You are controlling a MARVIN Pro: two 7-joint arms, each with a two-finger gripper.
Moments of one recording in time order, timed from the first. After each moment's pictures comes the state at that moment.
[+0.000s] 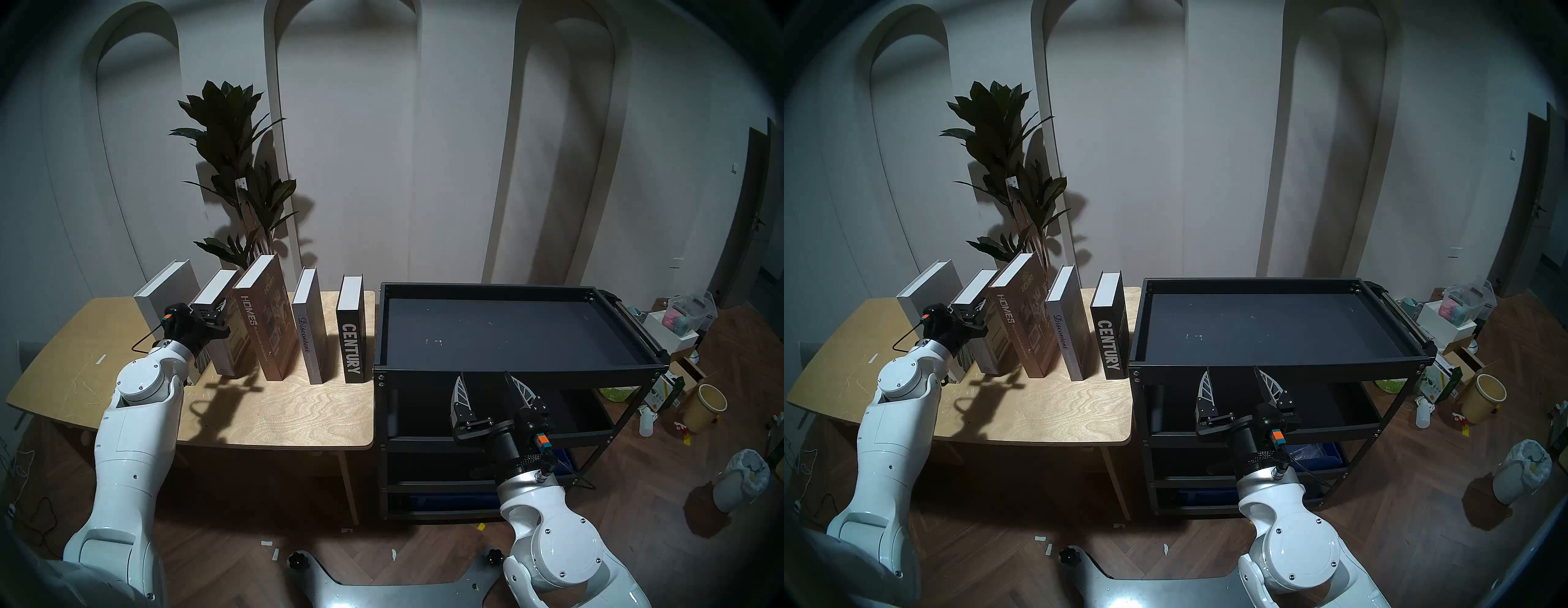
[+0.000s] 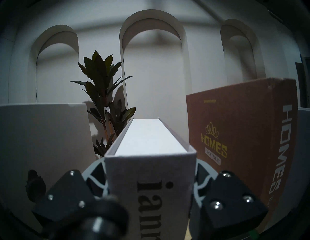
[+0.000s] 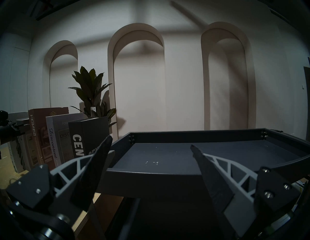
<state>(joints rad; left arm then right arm) 1.34 -1.13 -1.80 -1.26 -0.30 -0.08 -0.37 -2.15 -1.35 1.31 -2.16 0.07 -0.11 -0.22</state>
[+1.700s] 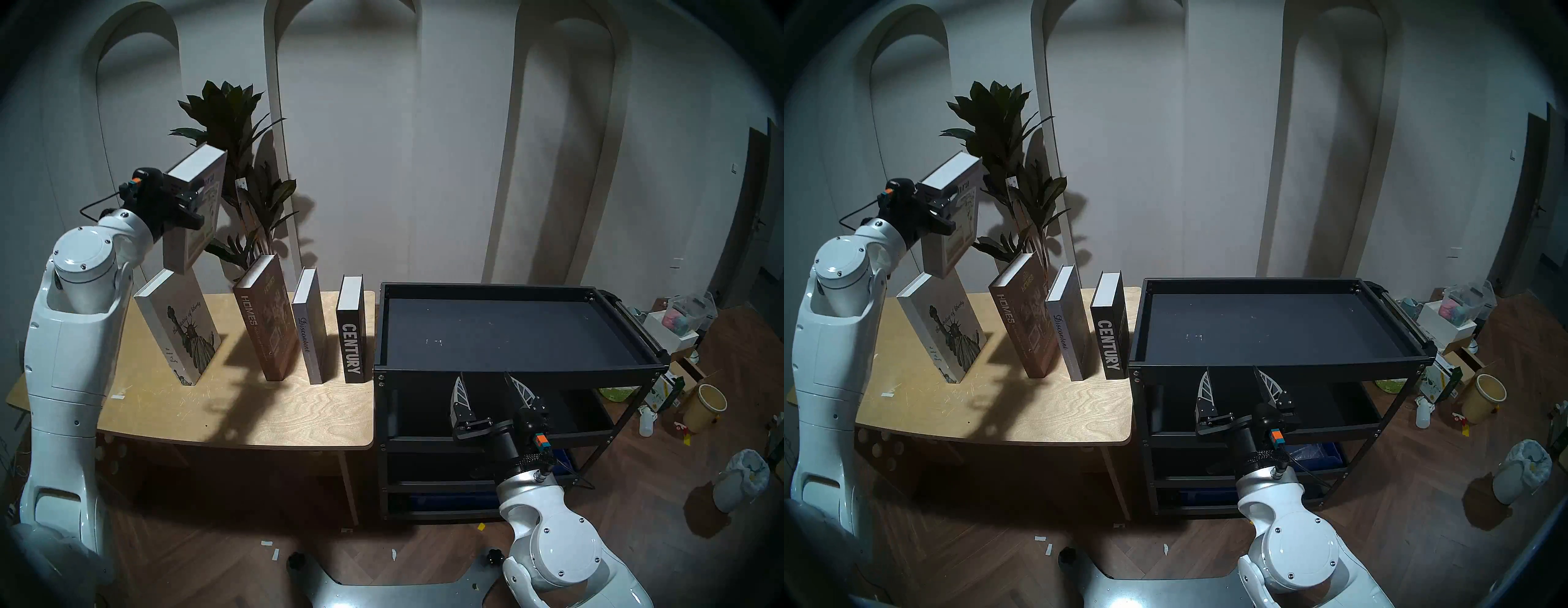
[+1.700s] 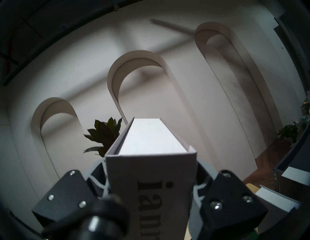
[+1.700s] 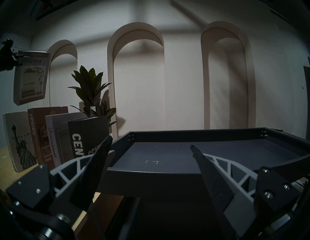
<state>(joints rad) 1.15 -0.89 -1.76 -1.76 -0.19 0.31 -0.32 -2.13 -1.31 1.28 -2.15 0.09 -0.11 -0.26</state>
